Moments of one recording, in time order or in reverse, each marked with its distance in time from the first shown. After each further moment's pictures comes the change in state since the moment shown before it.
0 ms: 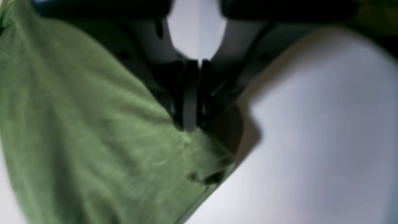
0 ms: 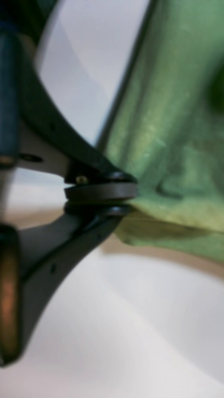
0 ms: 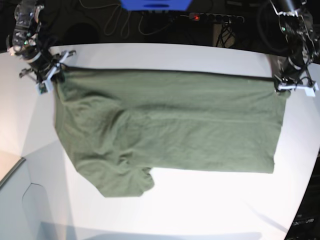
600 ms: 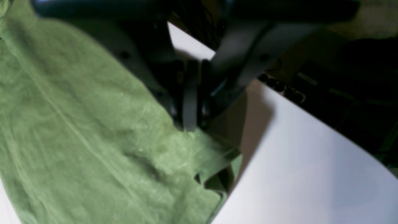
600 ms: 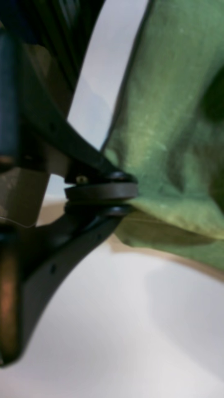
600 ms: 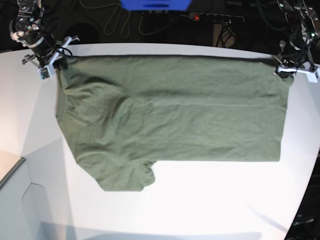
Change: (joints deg) left arm 10.6 1.9 -0.2 13.1 0.2 0.3 0.0; right arm -5.2 -0.4 0.0 0.0 0.1 0.0 5.6
